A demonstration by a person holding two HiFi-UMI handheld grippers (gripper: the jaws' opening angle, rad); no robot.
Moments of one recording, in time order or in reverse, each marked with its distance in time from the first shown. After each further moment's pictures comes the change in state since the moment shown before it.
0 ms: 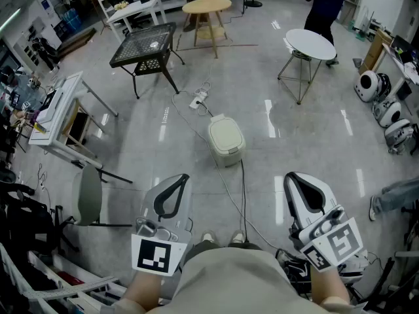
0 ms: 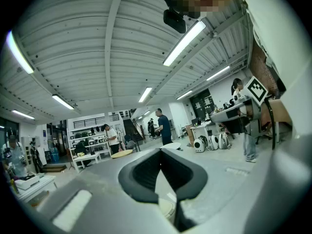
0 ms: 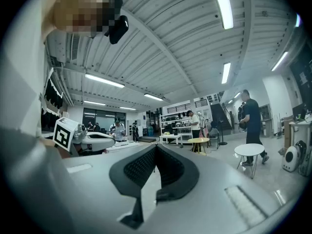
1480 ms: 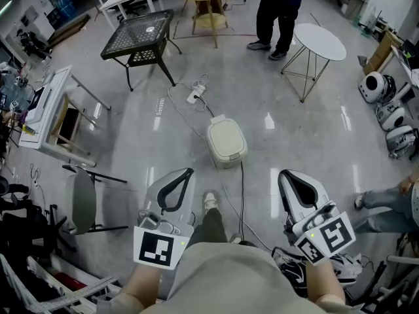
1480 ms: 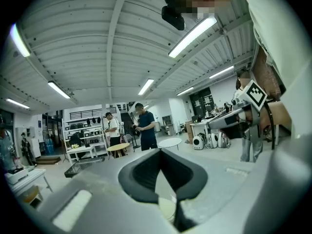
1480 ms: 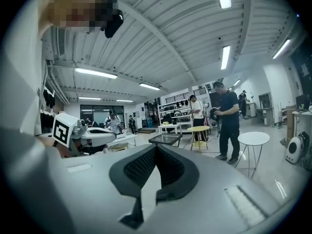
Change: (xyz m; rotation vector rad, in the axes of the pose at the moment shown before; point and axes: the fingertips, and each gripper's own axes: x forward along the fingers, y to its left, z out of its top) left arm 0.118 0.072 -0.047 -0.049 0.036 -0.050; right arm 0.132 -0.062 -0.056 0.061 0.120 -0.010
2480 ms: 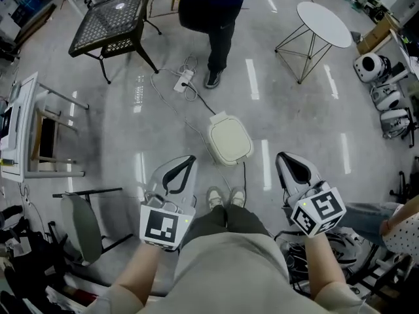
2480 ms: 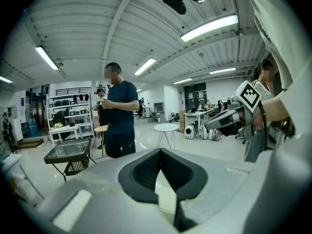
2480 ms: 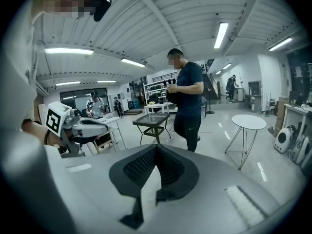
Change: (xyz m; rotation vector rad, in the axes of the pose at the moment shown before) left arm 0.168 0.170 -0.105 -0.112 0.146 -0.179; right arm 0.231 -0.082 -0.069 0.066 0.262 -0.163
